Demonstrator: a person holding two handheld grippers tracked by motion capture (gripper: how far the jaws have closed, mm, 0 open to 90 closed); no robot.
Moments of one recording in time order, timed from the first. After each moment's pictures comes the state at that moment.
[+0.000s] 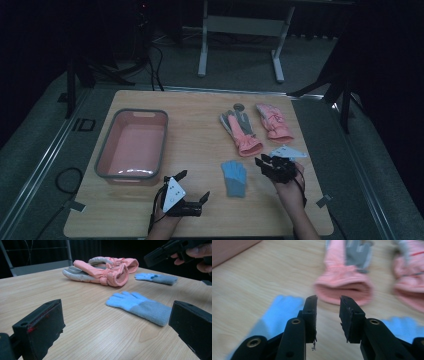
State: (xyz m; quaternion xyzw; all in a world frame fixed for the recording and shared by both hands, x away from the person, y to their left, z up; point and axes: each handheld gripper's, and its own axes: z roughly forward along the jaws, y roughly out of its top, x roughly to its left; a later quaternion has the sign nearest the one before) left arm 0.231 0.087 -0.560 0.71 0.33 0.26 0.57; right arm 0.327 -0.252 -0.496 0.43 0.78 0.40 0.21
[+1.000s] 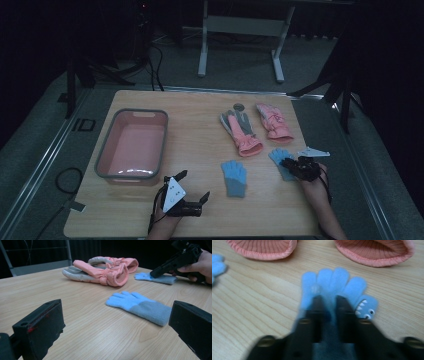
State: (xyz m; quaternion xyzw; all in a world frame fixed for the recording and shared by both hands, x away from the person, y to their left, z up) left arm 0.231 0.087 -0.560 0.71 0.32 0.26 0.57; right arm 0.363 -0.350 -0.553 0.47 0.78 0.36 0.20
